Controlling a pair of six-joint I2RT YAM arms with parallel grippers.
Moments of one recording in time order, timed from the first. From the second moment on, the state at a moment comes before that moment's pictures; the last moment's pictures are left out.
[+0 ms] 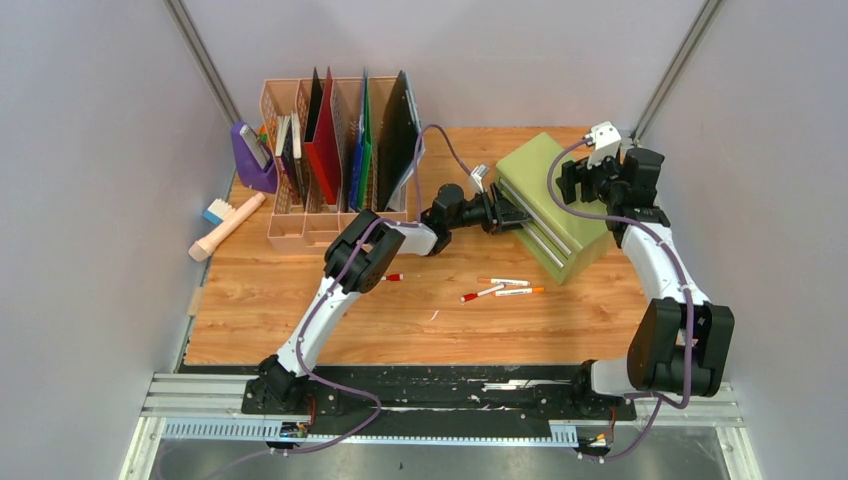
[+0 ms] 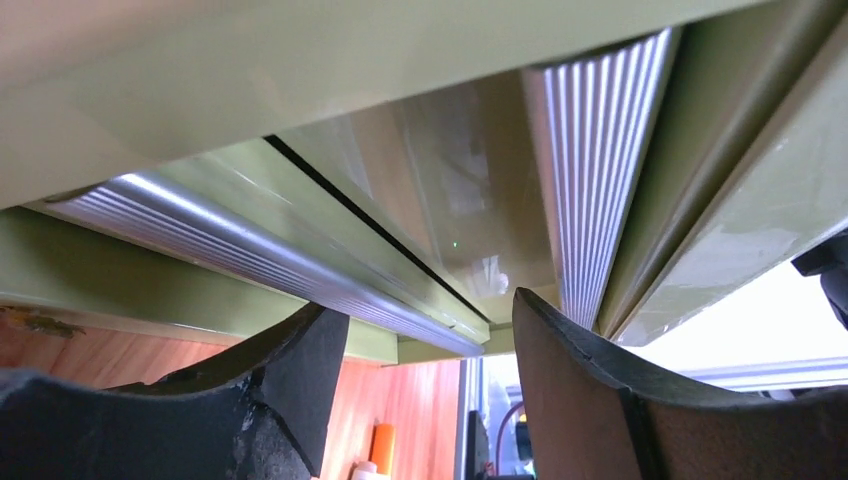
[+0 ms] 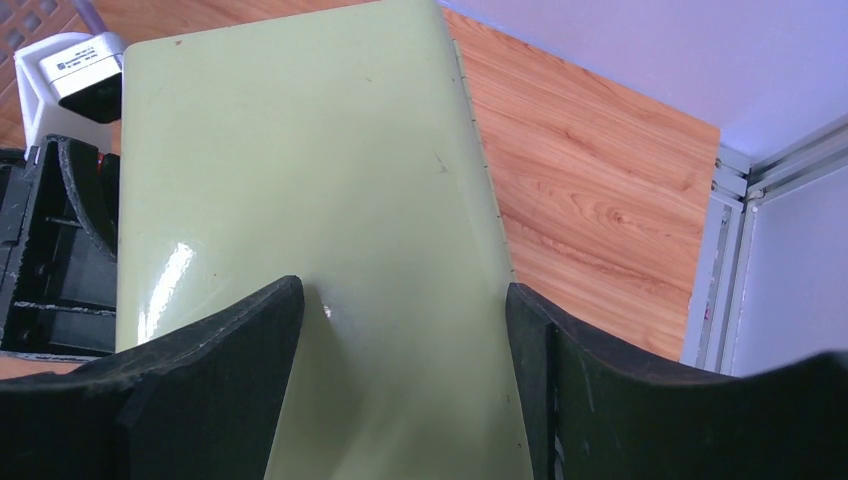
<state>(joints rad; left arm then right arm) -0.72 2.54 1.66 0.89 0.62 -1.25 -0.12 1.39 1.02 0.00 -0.43 -0.32</state>
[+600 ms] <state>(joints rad) -0.73 2.57 1.65 0.96 0.51 -1.33 -0.11 1.42 1.03 0.02 -0.46 -0.33</state>
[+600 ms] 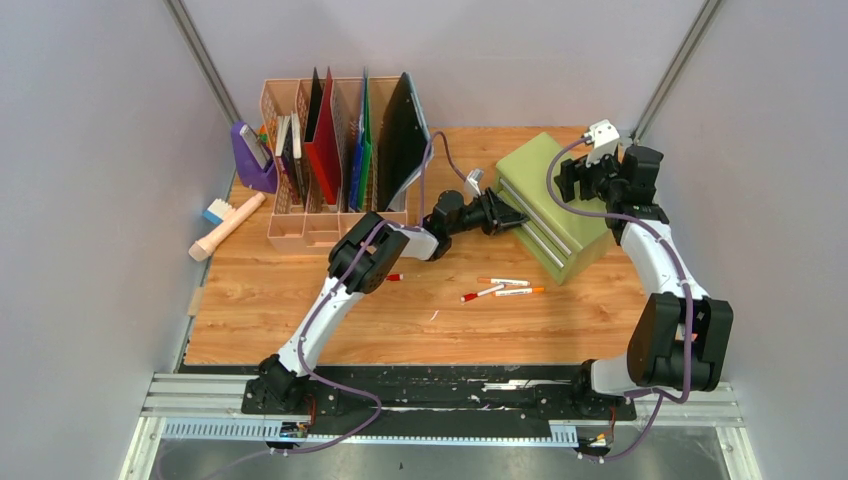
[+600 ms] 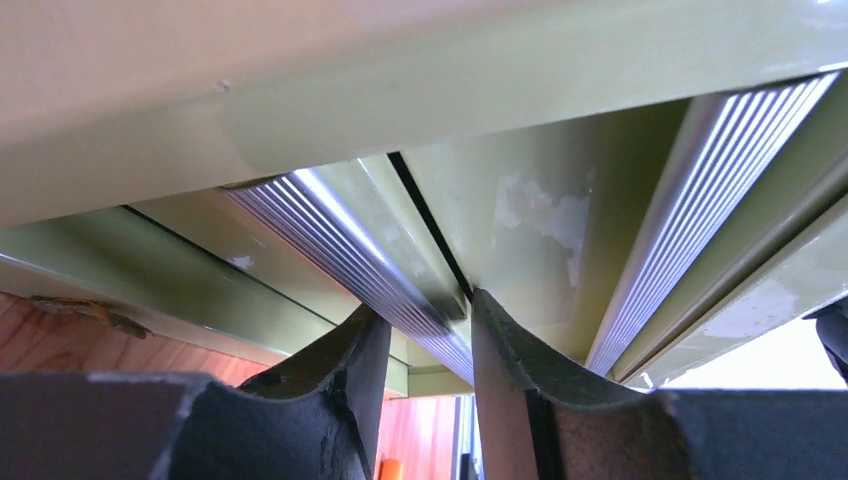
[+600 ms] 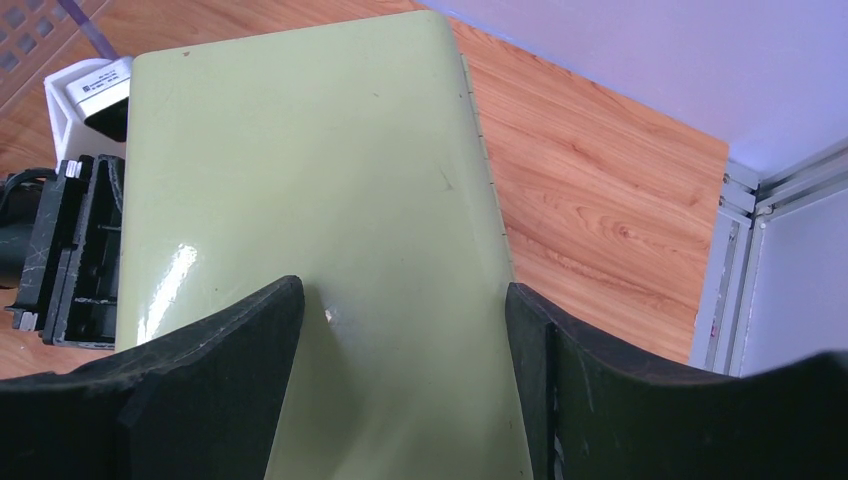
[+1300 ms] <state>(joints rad) -0.74 2.54 1.52 1.07 0.45 -1.44 -0.11 1.43 1.04 0.03 -0.46 -0.33</state>
